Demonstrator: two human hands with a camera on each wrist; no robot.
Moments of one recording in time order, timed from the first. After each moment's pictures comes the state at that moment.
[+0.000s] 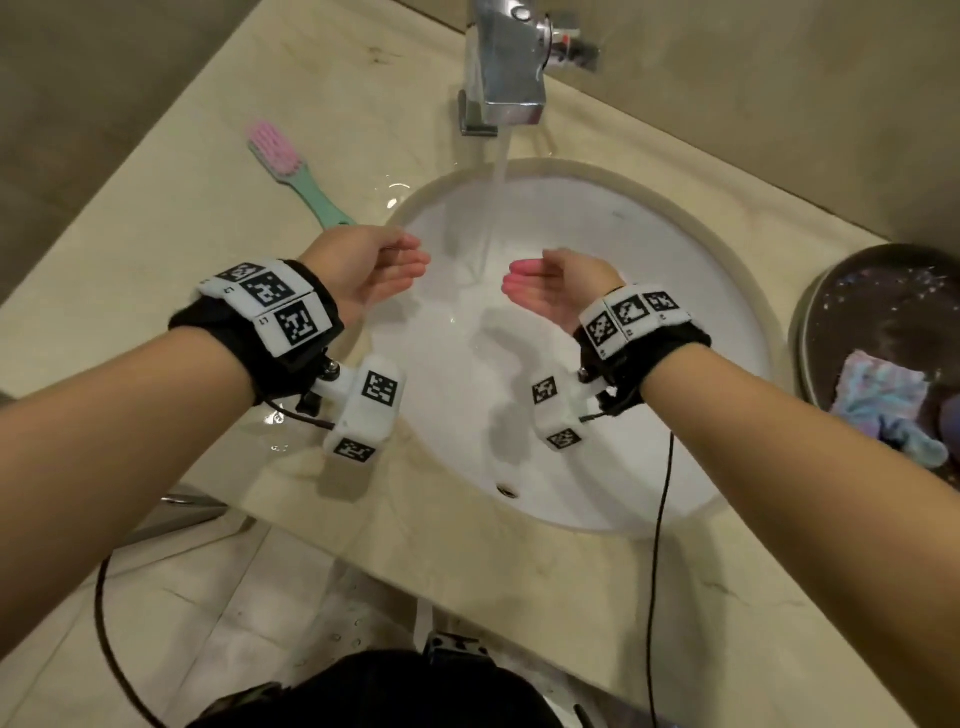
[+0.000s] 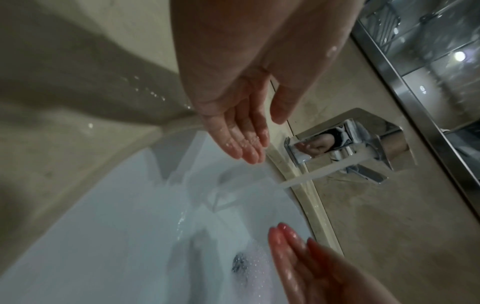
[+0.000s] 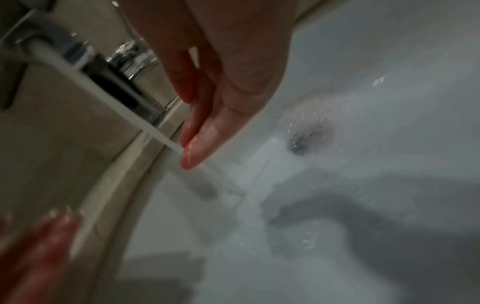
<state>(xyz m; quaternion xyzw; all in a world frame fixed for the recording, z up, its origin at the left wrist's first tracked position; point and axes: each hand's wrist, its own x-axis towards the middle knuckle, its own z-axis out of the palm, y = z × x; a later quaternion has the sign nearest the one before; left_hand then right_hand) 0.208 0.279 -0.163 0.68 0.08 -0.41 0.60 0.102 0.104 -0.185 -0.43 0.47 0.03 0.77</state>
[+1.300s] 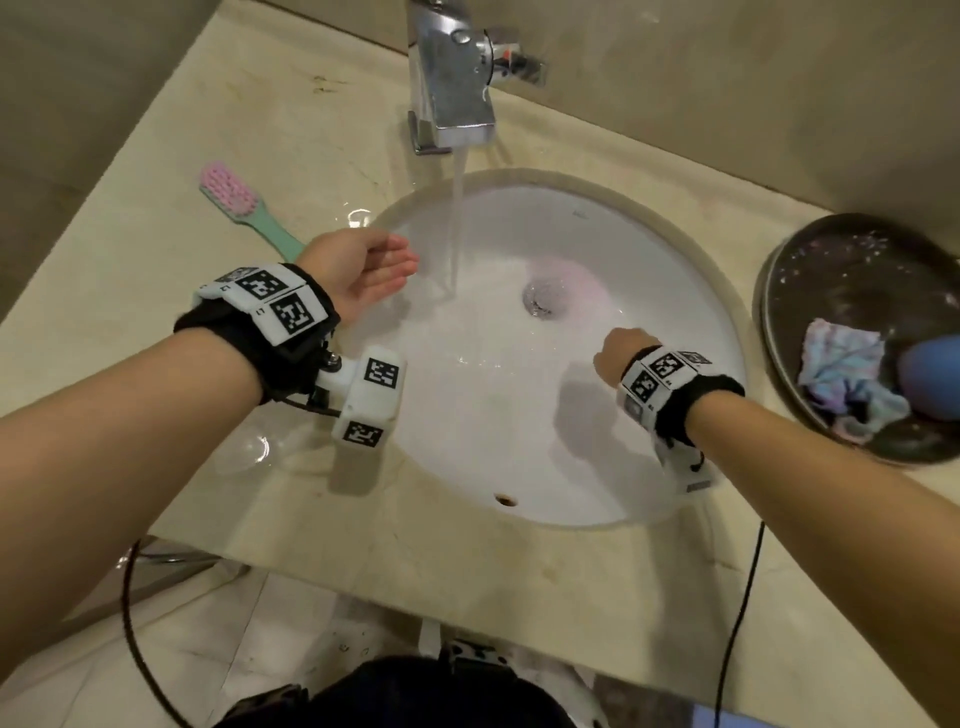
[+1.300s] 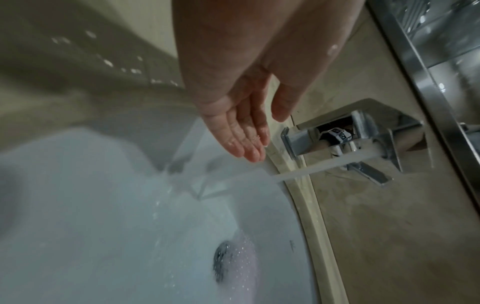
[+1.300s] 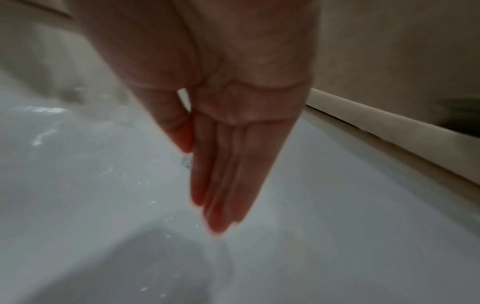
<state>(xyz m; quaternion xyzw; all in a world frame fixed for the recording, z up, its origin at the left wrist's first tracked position) 0.230 0.252 -0.168 0.65 0.09 -0.46 0.60 0.018 0.071 -0.198 -0.82 0.43 0.33 0.16</state>
